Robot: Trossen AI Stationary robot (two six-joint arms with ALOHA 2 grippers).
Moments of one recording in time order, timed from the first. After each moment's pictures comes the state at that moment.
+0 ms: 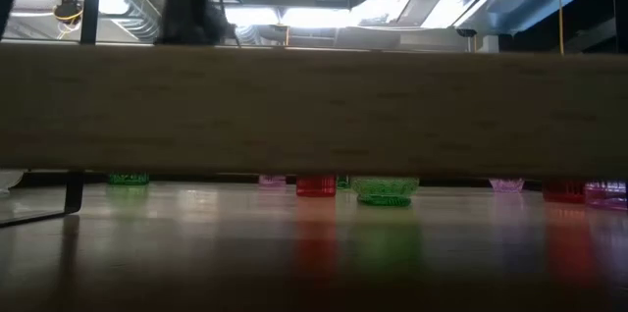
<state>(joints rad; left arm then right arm) 0.99 1.66 1.64 -1.58 0.01 0.16 0.30 1.24 1.41 0.31 0.79 -0.19</state>
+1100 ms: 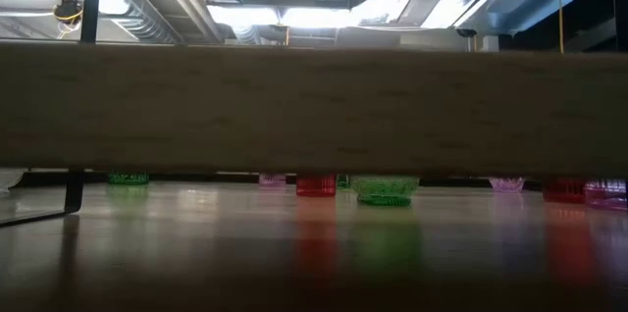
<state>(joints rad) -0.26 1.75 2.18 -1.59 0.14 -0.65 0.30 1.24 1.41 0.26 0.88 -0.16</state>
